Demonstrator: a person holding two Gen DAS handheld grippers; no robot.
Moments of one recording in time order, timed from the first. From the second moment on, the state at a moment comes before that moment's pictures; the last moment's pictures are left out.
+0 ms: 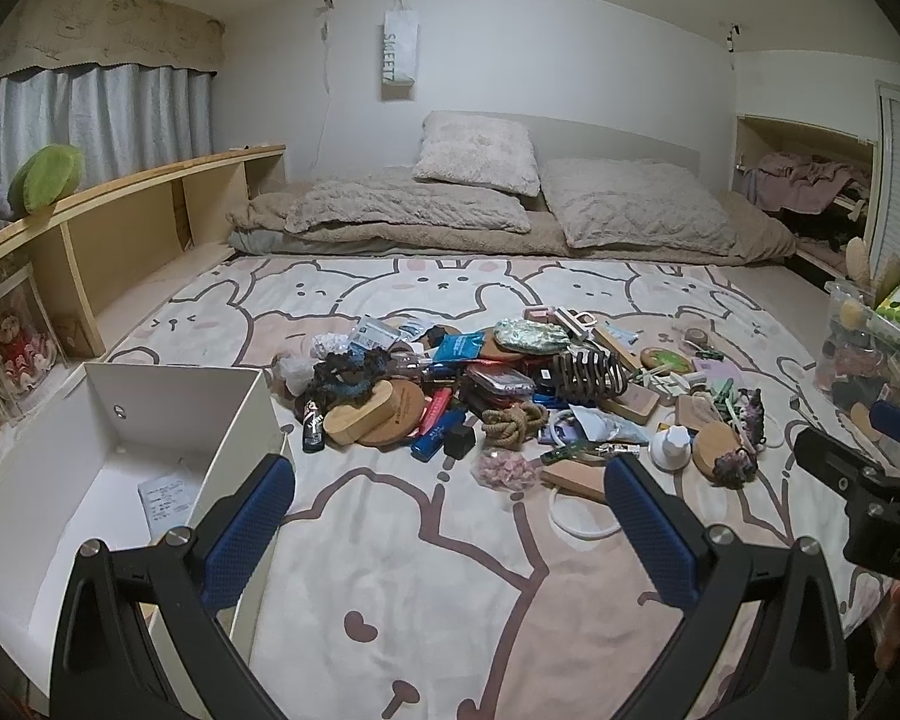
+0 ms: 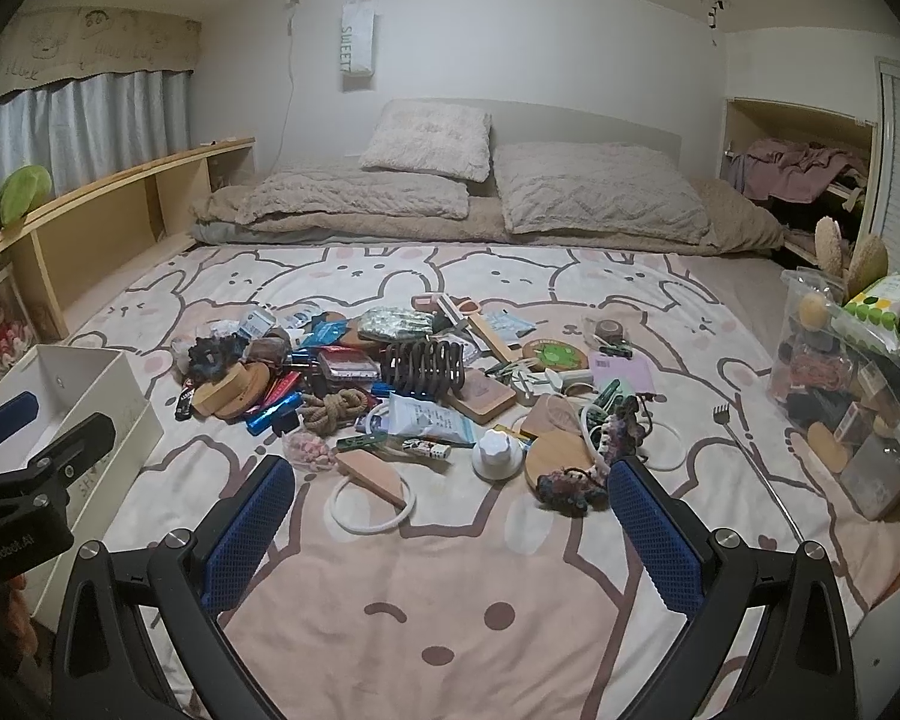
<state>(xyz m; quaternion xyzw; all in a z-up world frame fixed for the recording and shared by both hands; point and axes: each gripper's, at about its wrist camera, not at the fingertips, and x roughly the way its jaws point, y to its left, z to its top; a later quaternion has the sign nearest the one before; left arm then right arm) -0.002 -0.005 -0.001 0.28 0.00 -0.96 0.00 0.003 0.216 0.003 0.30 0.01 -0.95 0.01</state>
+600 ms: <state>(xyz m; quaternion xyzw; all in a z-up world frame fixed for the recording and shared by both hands) -0.036 0.002 -0.049 0.34 0.00 -0.94 -0.04 -0.029 0.254 -0.029 0.34 -0.02 -0.94 -0.04</state>
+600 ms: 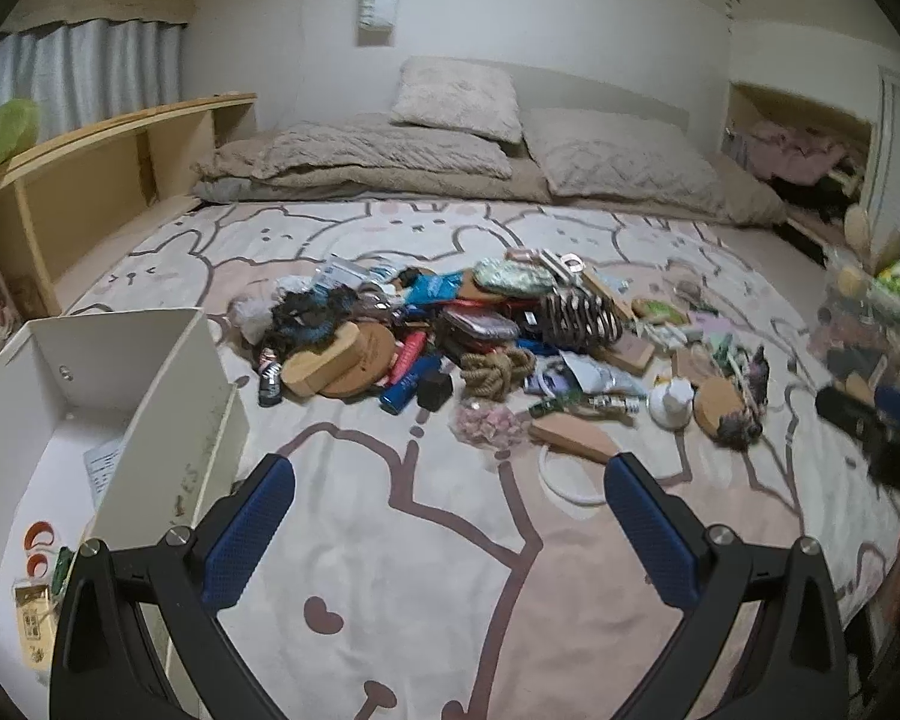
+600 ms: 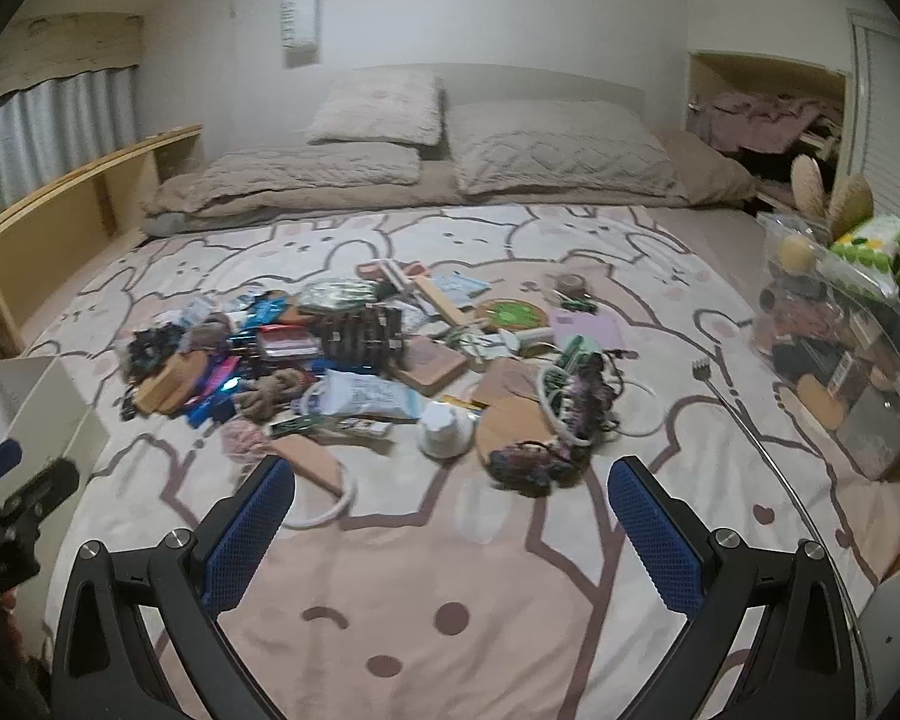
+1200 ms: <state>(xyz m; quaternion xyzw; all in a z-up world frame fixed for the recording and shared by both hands) -0.081 0.092 -0.125 0.43 -0.05 -0.89 -0.11 -0.051 0.331 -0.088 0.37 -0.09 -0.92 -0.11</state>
